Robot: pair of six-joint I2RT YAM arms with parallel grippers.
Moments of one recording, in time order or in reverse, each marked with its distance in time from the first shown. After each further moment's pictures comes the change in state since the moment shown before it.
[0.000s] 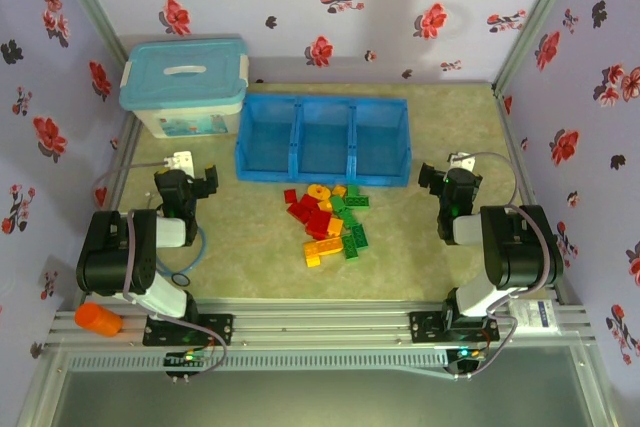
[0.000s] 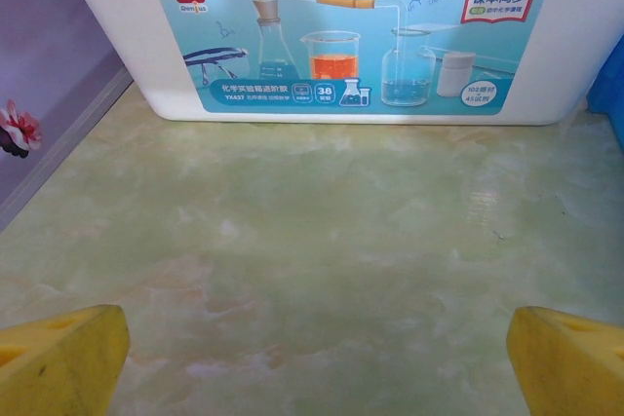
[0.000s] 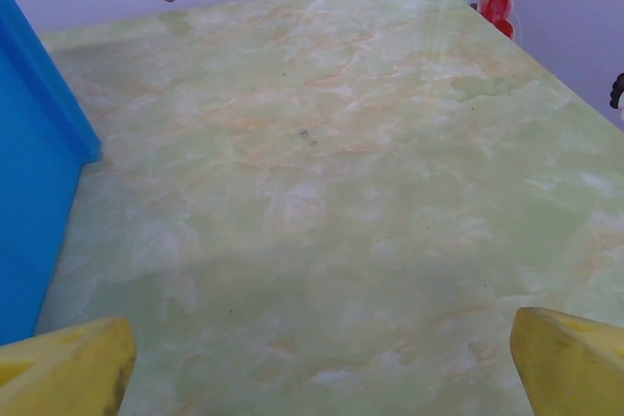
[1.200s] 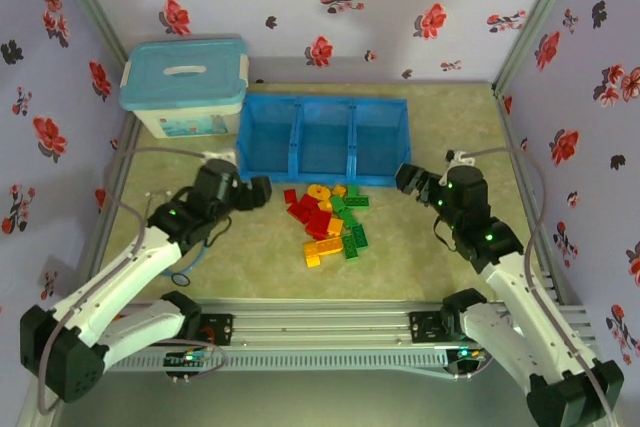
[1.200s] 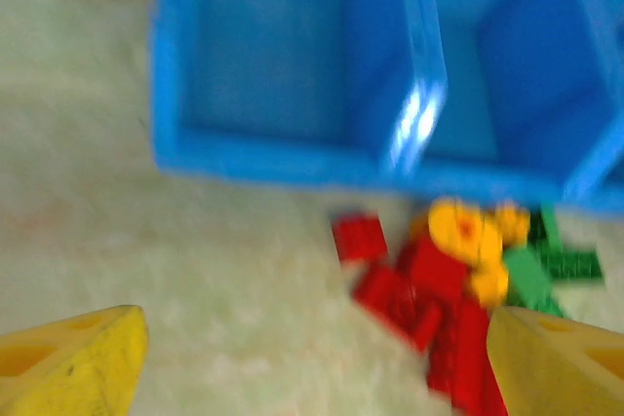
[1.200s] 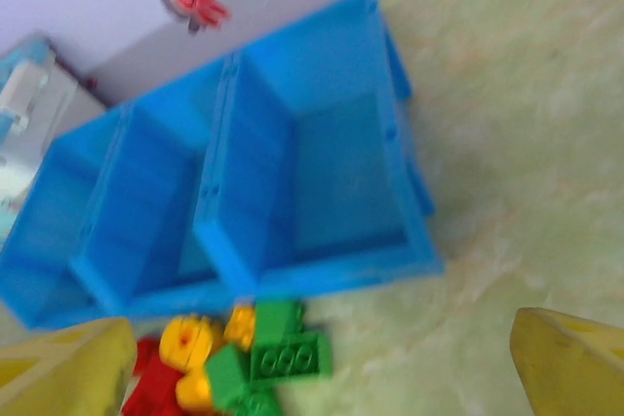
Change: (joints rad) left arm -0.640 -0.563 0.399 -1.328 -0.050 -0.570; right arm 0.354 -0.830 0.306 -1.239 -0.148 0.474
